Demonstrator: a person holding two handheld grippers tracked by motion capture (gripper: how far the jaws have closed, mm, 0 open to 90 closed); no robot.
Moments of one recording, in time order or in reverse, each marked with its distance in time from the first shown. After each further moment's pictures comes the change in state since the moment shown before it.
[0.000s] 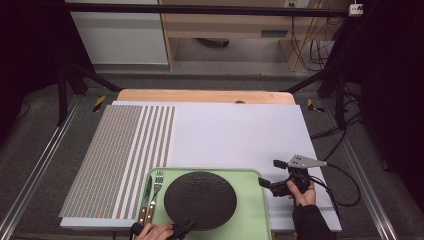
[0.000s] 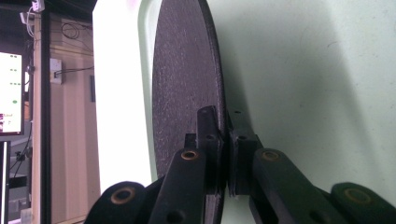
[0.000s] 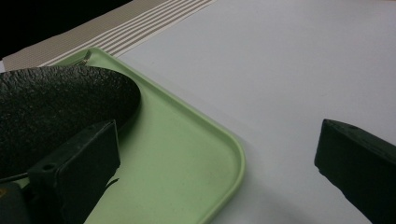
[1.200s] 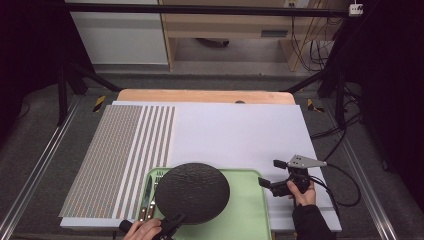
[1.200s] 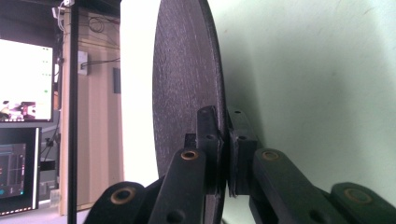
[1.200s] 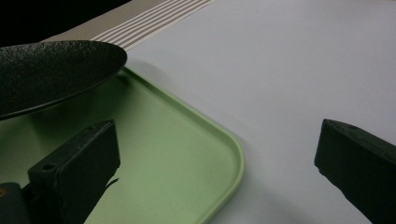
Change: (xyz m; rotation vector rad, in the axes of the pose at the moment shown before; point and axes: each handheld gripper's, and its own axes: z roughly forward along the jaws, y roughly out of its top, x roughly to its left) left arm 0.006 -0.014 -0.018 0.006 0.079 -0.007; right arm 0.000 0.000 0.000 0.001 -0.002 0.002
